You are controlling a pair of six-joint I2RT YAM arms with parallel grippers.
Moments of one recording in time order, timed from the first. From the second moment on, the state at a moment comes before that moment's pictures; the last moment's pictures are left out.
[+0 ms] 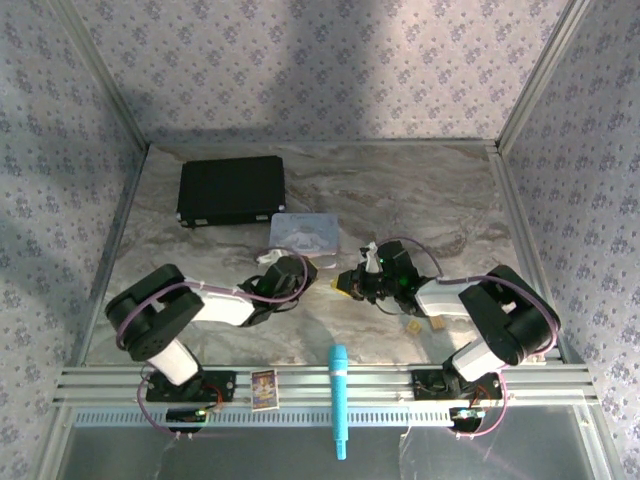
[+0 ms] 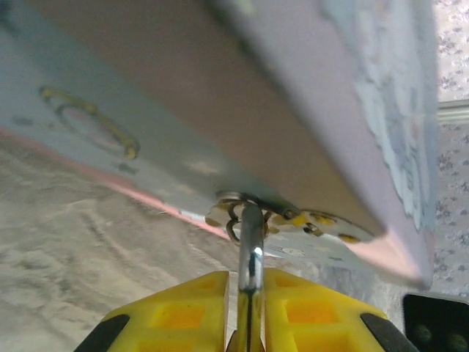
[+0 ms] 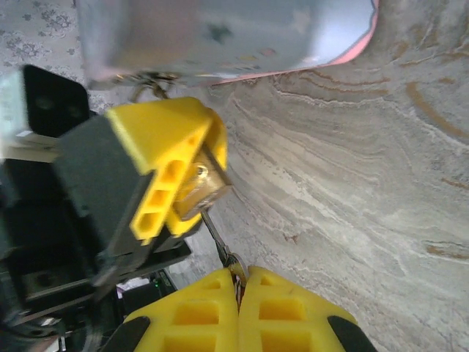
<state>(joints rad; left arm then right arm) -0.90 1.62 0.49 0.55 -0.23 -1.46 0.59 1.52 0.43 0.50 -0.62 1.07</state>
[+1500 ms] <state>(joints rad) -0.95 1.80 0.45 0.97 -0.29 -1.67 0.54 1.69 0.37 0.85 -0.73 1.22</state>
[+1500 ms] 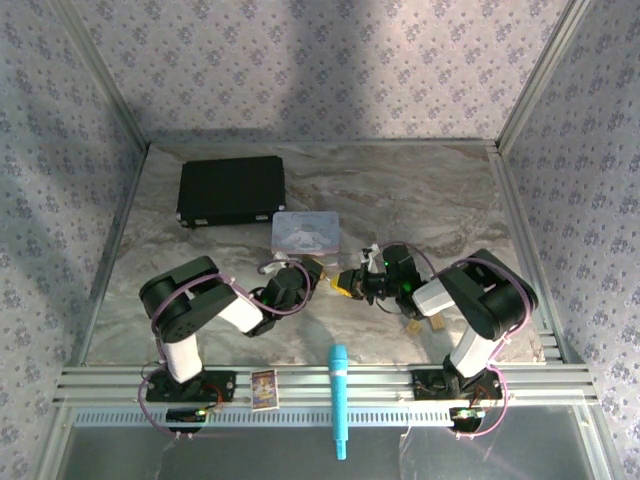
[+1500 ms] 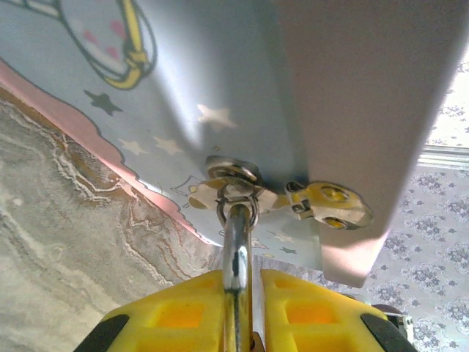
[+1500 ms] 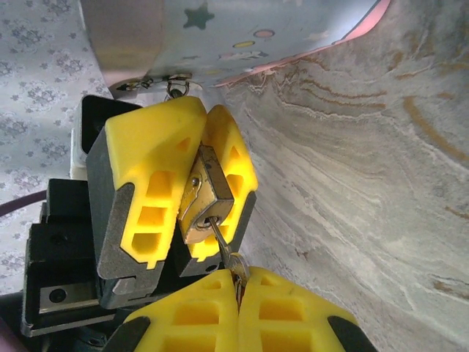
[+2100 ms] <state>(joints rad) -0.96 1.80 0.45 0.98 -0.31 -1.70 0.54 1.72 0.37 0.90 -0.75 1.25</state>
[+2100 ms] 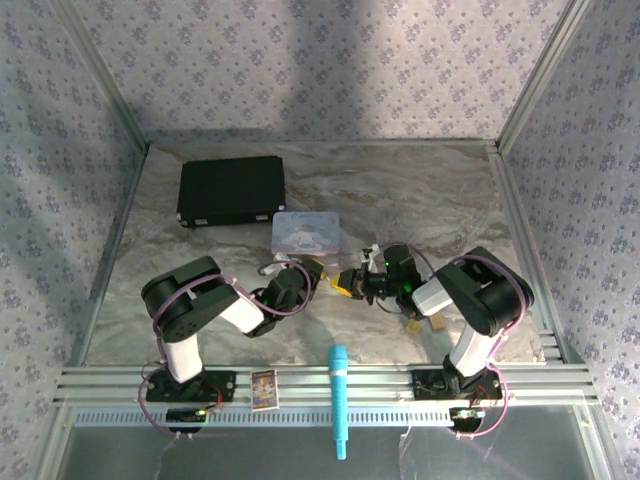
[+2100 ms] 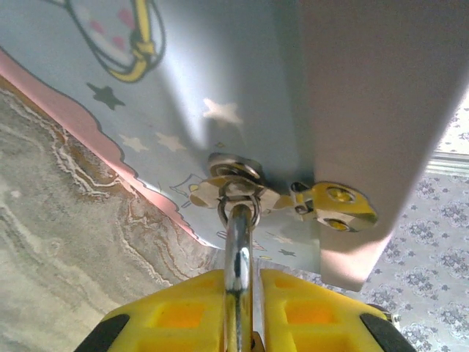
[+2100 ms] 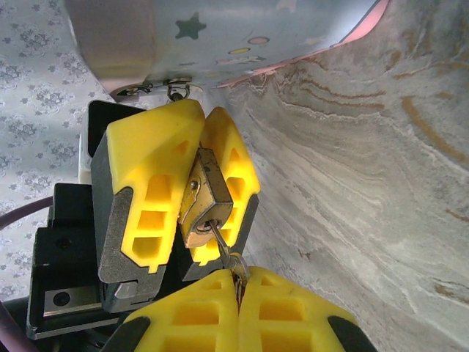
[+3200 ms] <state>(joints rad) -1.00 1.82 0.54 0.84 -0.34 -1.73 0.57 1.58 0.46 0.52 -0.62 1.09</state>
